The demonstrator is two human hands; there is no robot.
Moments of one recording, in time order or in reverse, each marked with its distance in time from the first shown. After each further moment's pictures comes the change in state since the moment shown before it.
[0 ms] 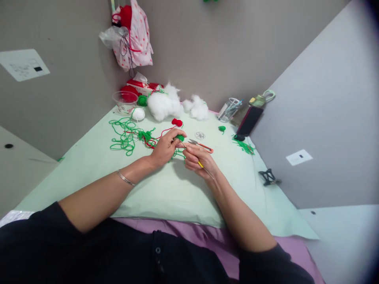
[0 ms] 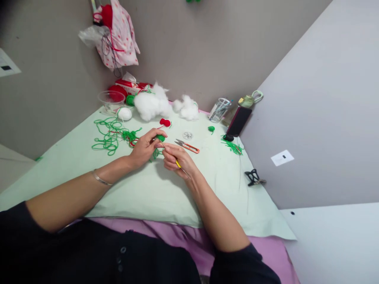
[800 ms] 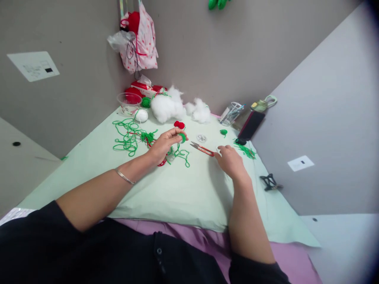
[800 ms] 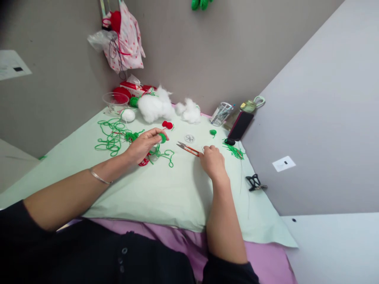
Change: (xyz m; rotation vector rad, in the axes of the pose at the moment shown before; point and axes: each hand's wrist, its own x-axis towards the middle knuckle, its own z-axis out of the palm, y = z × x) left_hand 0.009 0.013 -0.009 -0.338 -0.020 -0.227; right_hand -0.032 -0.038 -0.068 -1.289 0.684 0.011
